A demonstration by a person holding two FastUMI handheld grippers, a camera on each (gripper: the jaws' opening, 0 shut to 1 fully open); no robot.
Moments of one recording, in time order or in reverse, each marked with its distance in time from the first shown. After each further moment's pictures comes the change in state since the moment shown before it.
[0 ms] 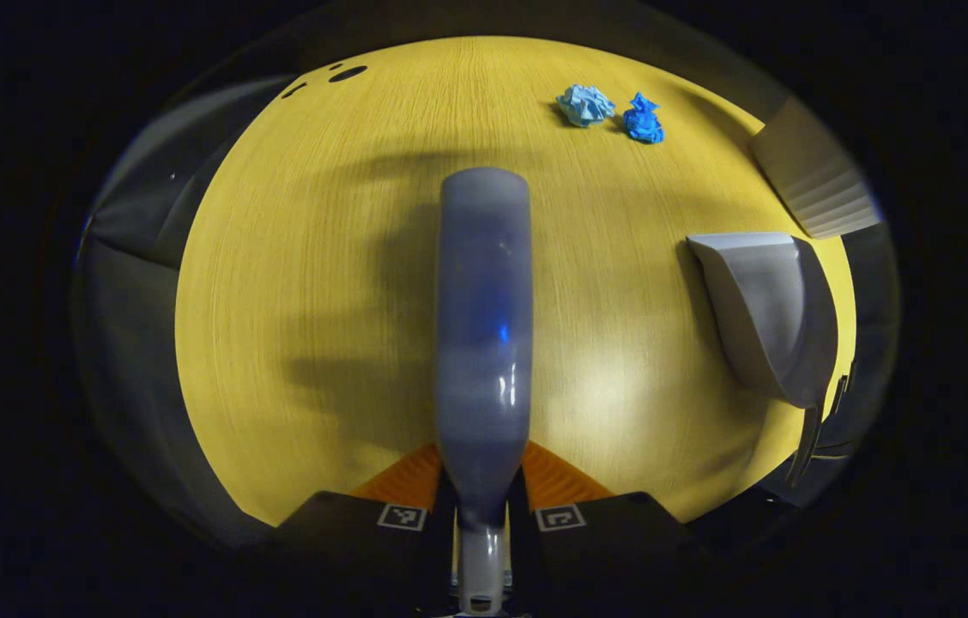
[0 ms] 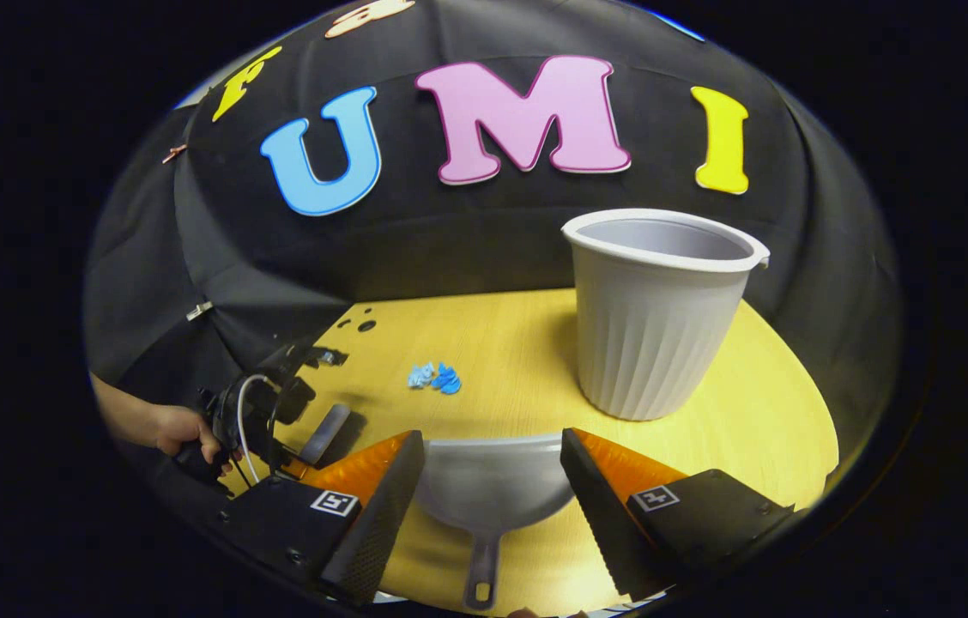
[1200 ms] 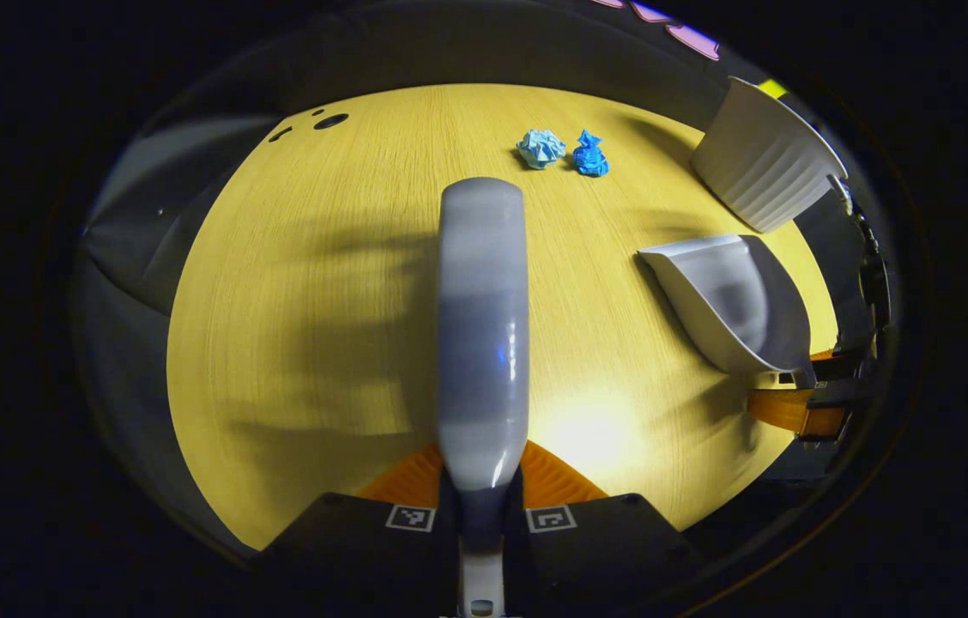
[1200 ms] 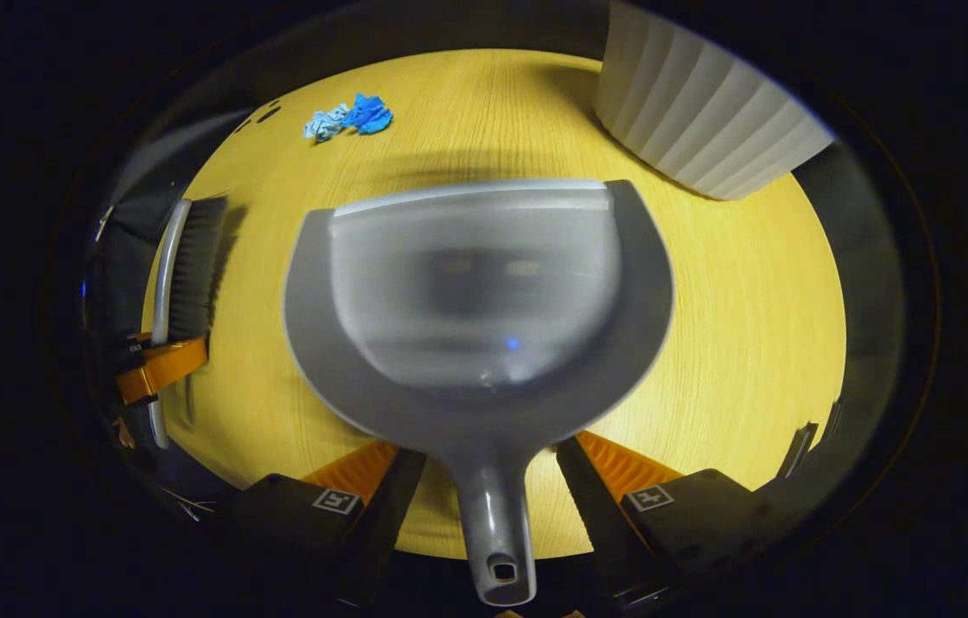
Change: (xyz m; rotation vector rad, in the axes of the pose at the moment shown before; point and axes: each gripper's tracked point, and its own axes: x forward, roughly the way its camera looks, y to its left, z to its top) left arm -0.001 0.001 0.001 0.101 -0.182 -0.056; right arm 0.056 -0.021 -0.193 0.017 0.824 -0.214
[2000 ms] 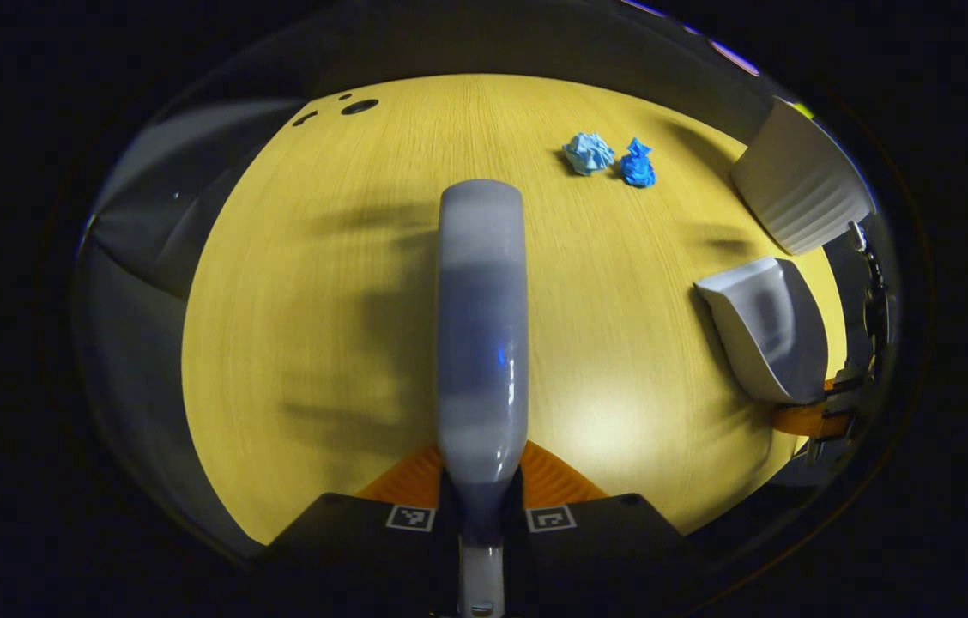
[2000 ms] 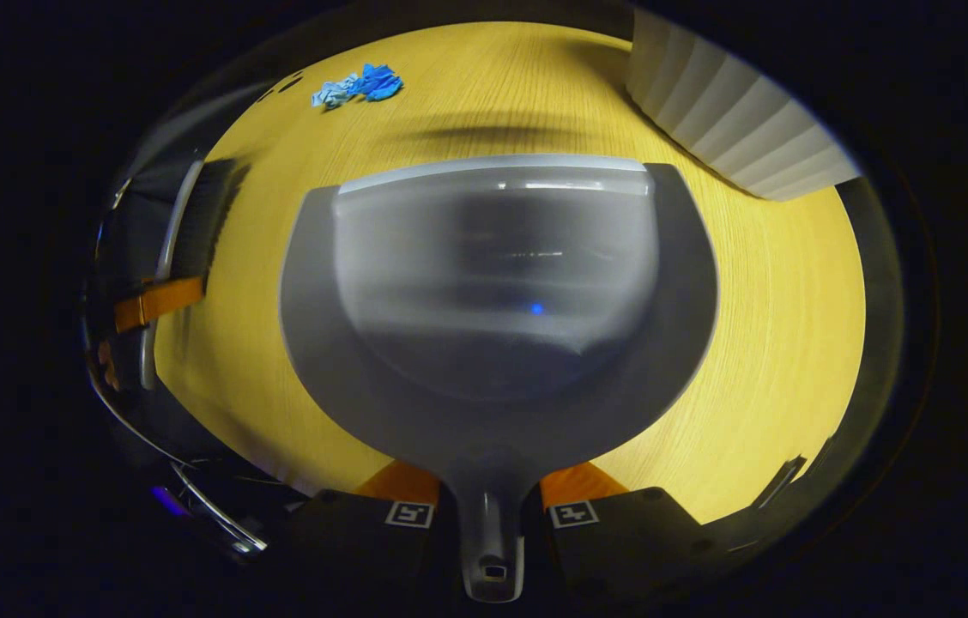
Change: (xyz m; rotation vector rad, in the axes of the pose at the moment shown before) left arm 0.001 0.037 0.029 -0.053 0.038 0.057; right arm -0.003 -0.027 -0.009 -0.130 0.096 0.078
